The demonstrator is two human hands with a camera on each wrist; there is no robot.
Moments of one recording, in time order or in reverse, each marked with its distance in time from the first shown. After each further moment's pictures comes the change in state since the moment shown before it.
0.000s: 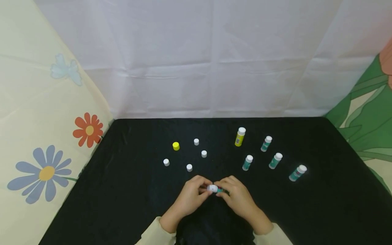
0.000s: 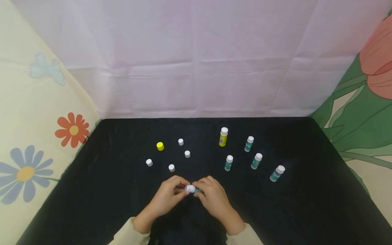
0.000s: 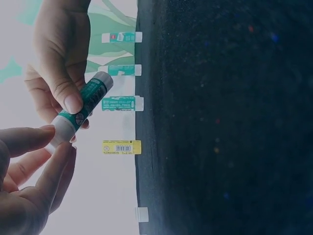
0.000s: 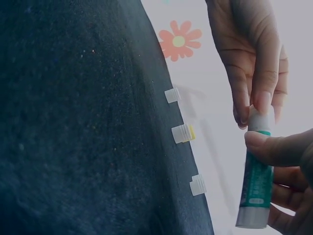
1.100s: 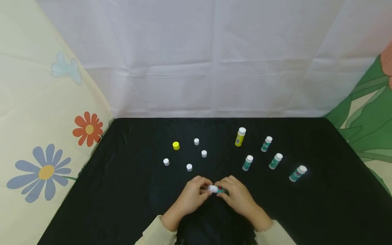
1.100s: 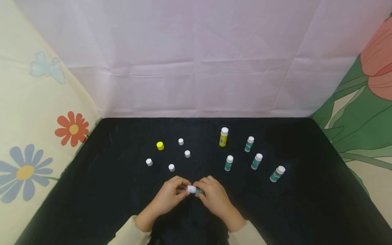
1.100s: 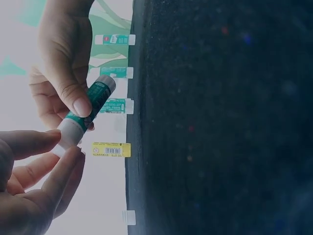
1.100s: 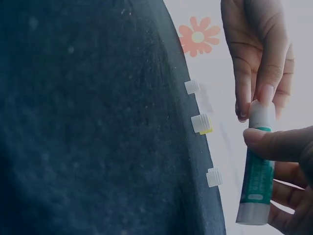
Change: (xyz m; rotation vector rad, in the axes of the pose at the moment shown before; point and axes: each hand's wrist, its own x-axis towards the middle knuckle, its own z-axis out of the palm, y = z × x) left_hand 0.003 -0.010 0.006 0.077 -0.012 -0.020; right_hand -0.002 0.013 0.006 -0.023 -0.055 -0.037
